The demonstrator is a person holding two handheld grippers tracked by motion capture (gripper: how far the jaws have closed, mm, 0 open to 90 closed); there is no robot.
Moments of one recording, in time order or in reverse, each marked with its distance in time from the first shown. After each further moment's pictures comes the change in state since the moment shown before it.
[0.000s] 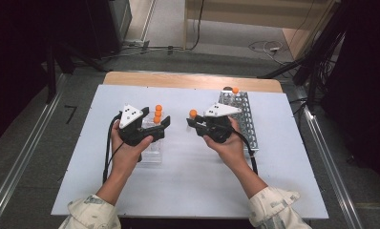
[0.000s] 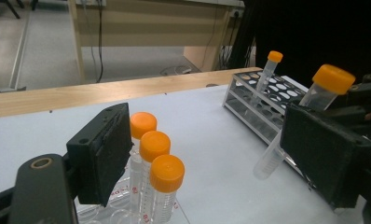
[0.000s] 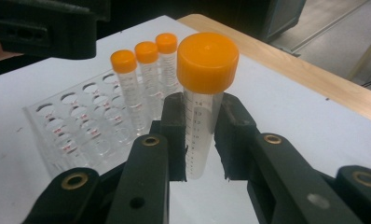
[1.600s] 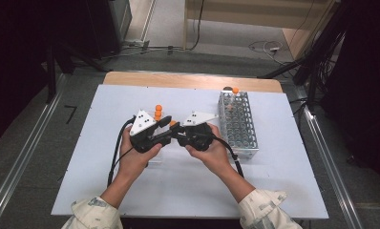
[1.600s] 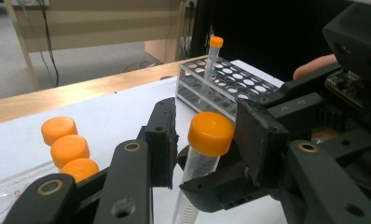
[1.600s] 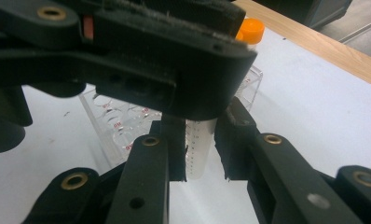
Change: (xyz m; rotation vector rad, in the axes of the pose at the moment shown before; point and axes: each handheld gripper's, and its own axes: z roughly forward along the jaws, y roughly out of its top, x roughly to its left) left arm -0.027 -0.005 0.001 0.039 -0.166 0.096; right arm 0.040 0.002 0.026 0.056 0.112 -0.056
